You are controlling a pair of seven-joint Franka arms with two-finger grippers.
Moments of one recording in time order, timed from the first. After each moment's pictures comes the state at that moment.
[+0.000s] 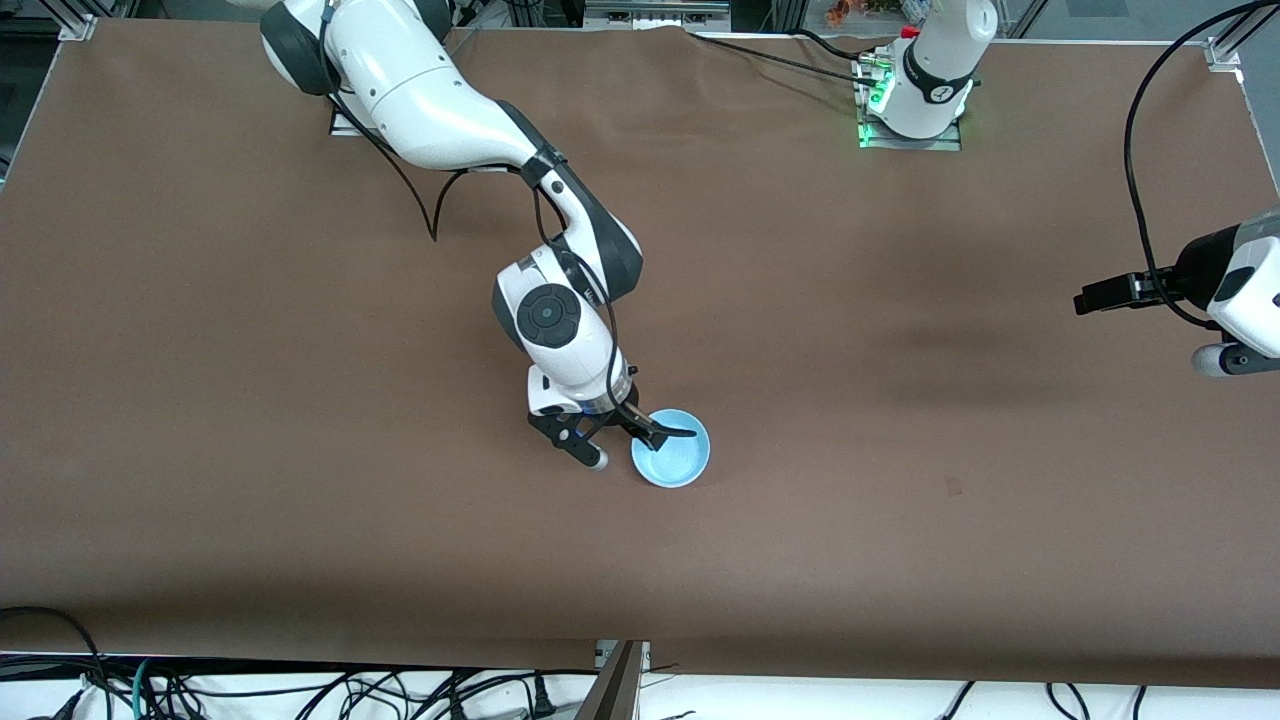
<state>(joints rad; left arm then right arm) 0.12 0.26 -0.08 -1.40 -0.04 1.43 -0.13 0.66 1.00 -0.07 -1.00 0.16 2.25 1.16</state>
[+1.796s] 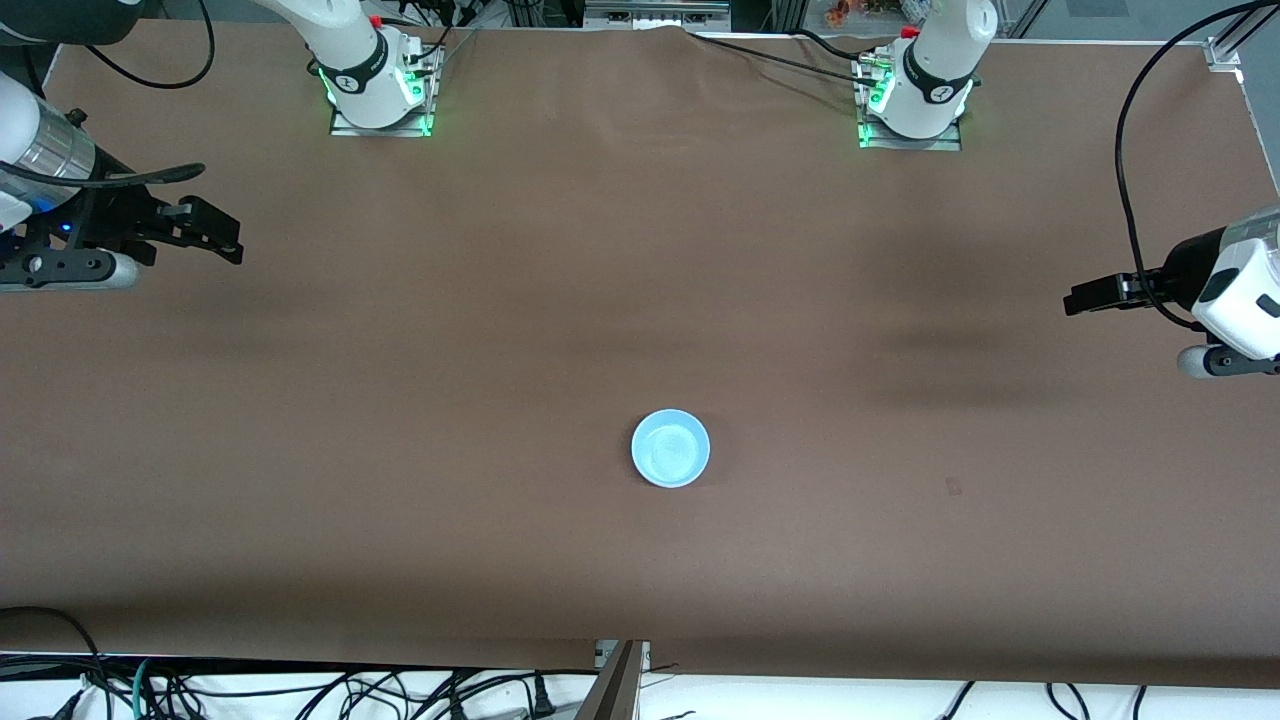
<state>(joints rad) 0.11 0.26 -0.09 -1.40 -0.04 1.44 -0.13 0.41 0.08 -0.32 -1.53 0.02 1.56 0.06</state>
